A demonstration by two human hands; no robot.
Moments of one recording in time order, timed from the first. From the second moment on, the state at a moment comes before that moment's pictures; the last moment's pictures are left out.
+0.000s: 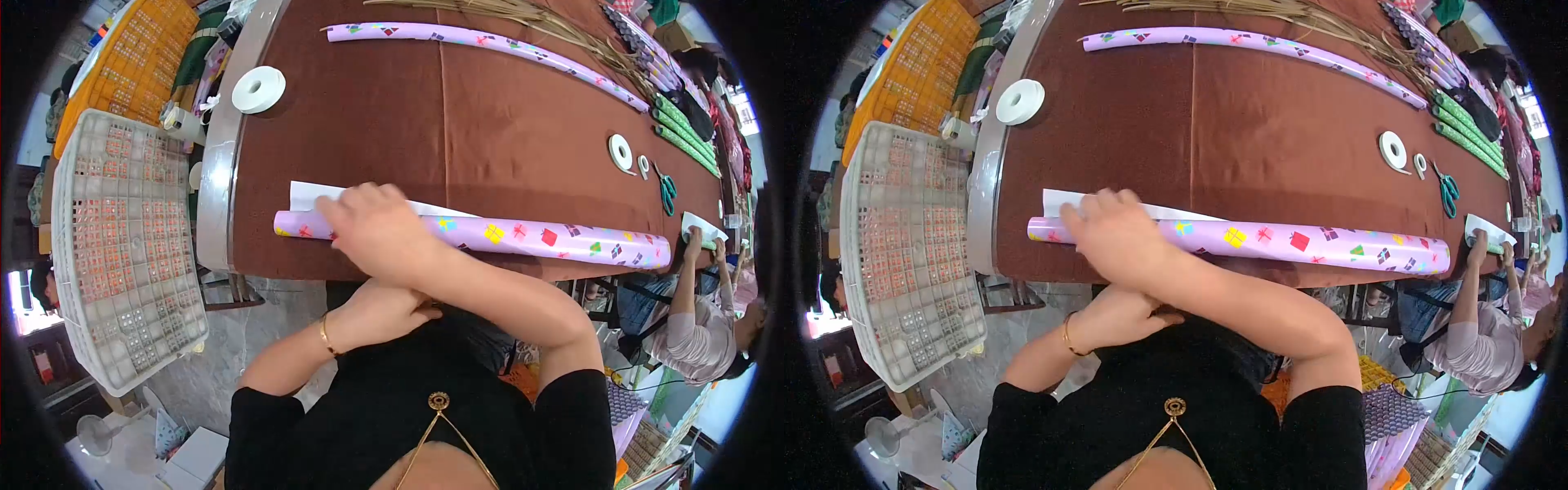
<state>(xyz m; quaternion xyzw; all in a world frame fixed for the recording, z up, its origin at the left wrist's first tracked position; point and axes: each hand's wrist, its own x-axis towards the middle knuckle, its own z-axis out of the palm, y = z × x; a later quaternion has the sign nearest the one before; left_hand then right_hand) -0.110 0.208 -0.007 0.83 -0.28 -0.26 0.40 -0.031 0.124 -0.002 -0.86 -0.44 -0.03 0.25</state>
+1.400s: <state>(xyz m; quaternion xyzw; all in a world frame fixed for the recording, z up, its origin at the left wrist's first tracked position) -0.053 0.251 0.030 0.95 -0.28 0.00 0.10 -0.043 -0.164 0.045 -0.96 -0.27 0.03 0.08</state>
